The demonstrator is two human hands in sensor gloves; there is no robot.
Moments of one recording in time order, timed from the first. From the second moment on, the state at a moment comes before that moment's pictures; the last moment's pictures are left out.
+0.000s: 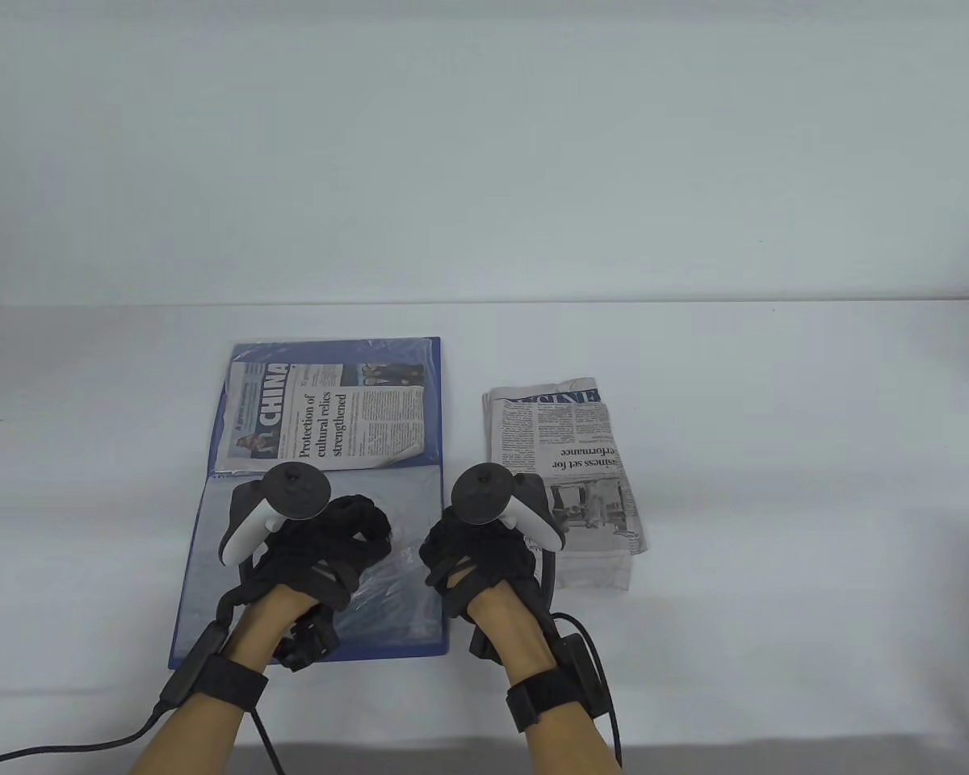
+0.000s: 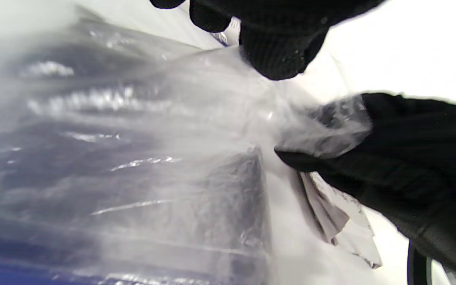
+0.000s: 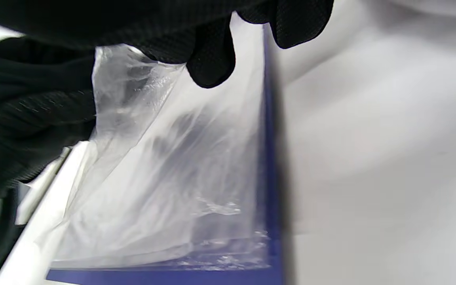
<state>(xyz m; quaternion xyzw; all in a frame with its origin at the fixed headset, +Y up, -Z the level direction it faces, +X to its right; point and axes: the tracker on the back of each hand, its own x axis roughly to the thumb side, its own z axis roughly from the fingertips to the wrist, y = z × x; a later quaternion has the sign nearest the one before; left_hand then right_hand) -0.237 -0.732 -0.360 -0.28 -0.06 0.33 0.90 -0.009 -0.749 -0.367 0.14 0.31 0.90 0.29</state>
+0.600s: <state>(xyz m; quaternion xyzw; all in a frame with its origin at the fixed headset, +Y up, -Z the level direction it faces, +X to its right) -0.232 -0.730 -0.357 -0.28 -0.07 0.31 0.91 -0.014 -0.767 -0.363 0.19 0.36 0.86 0.31</state>
